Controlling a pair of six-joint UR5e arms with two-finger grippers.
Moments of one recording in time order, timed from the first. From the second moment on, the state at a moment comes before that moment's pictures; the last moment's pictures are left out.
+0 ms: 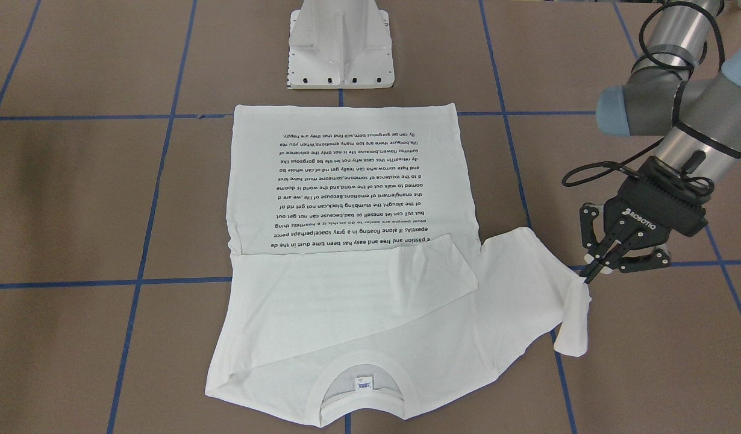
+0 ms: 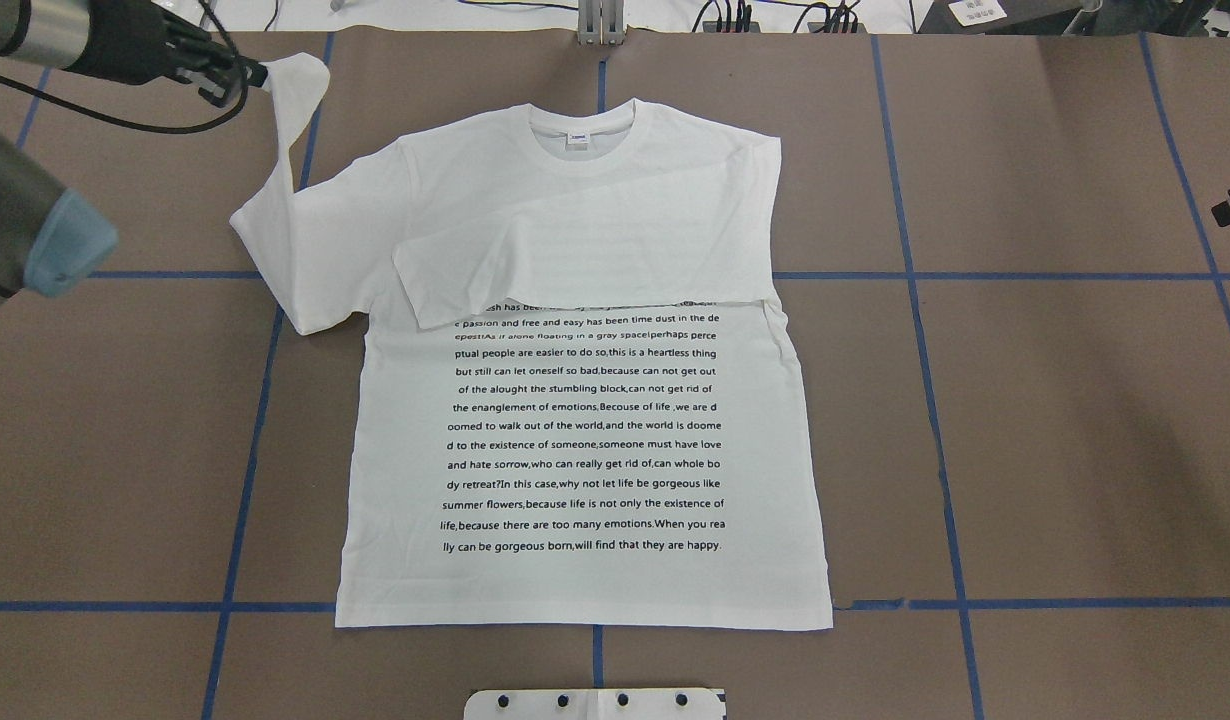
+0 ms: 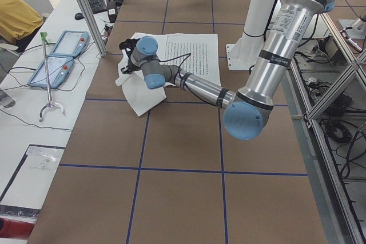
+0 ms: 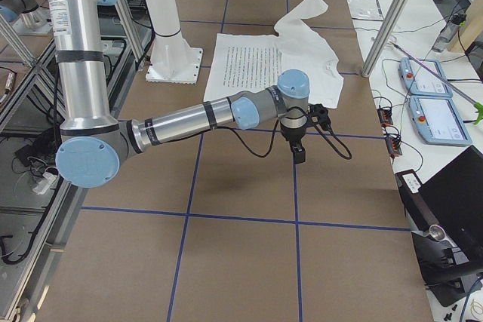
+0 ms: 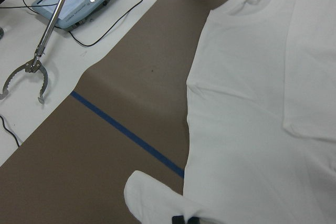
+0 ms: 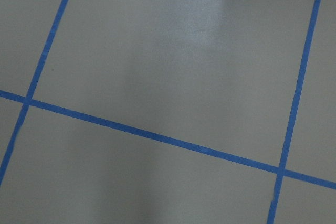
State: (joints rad) left arm -1.06 -2.07 -1.55 -2.32 -2.10 -0.35; right arm 1.36 -1.50 1.80 -1.48 2.27 0.16
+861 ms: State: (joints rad) left arm -0.63 -2.50 -1.27 -2.32 -1.76 -0.74; right arm 1.36 -1.50 1.80 -1.48 2.30 0.16
